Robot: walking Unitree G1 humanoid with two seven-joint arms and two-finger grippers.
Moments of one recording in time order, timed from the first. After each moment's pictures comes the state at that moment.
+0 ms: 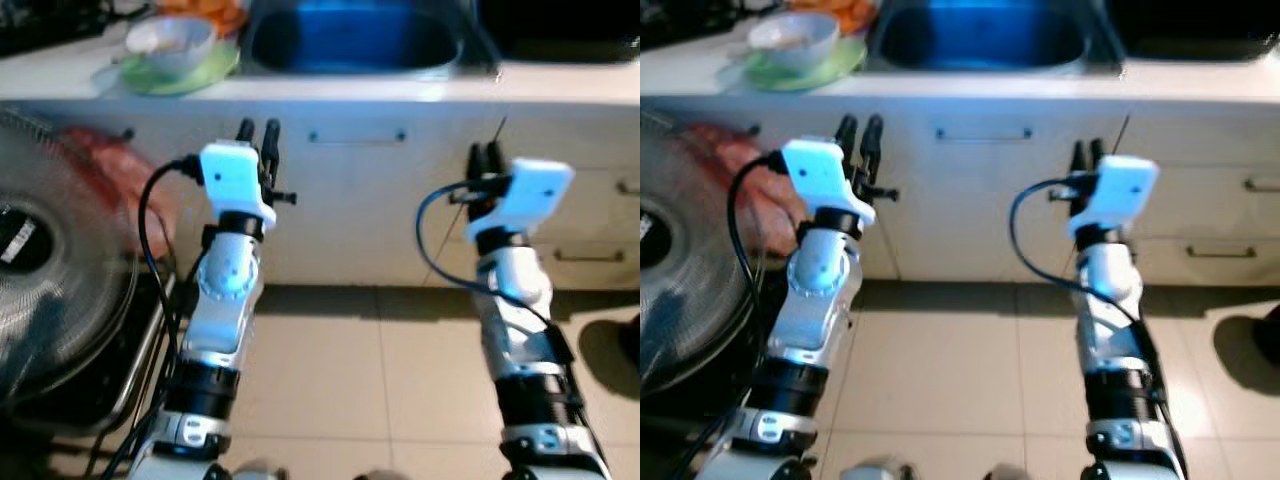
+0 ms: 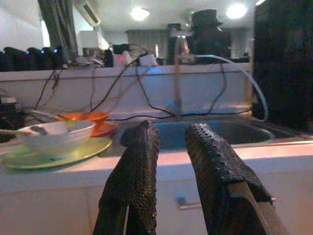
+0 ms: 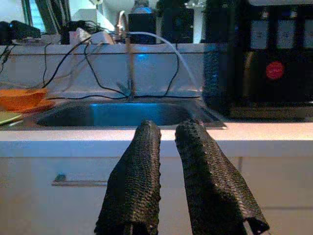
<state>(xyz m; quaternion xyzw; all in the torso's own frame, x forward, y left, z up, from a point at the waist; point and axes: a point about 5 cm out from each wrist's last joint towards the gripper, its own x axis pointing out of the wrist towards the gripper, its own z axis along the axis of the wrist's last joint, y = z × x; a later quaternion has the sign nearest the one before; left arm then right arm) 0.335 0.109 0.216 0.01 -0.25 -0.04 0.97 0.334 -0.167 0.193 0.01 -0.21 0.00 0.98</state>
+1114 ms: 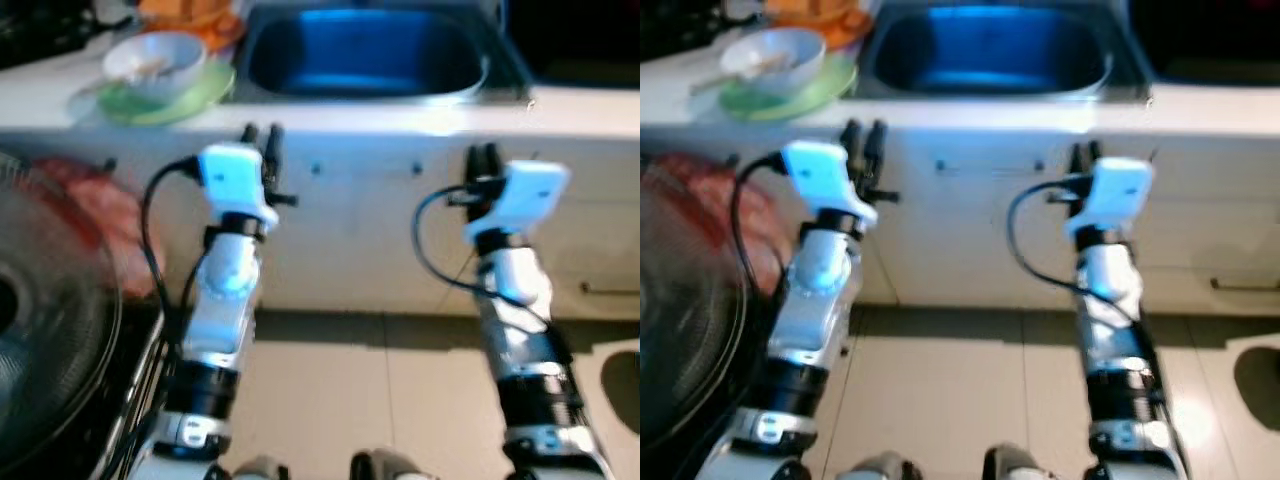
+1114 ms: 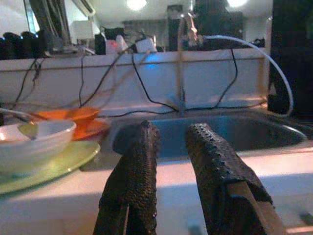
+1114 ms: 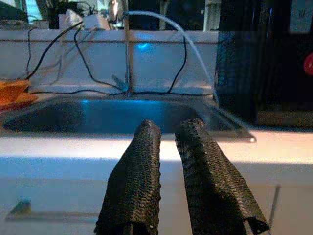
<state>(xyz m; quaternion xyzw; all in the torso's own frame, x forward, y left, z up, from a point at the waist) 0.335 0.106 0.213 0.01 -0.24 -0.05 0.97 0.334 -0.168 0.191 0.00 -0.21 -0.01 0.98</state>
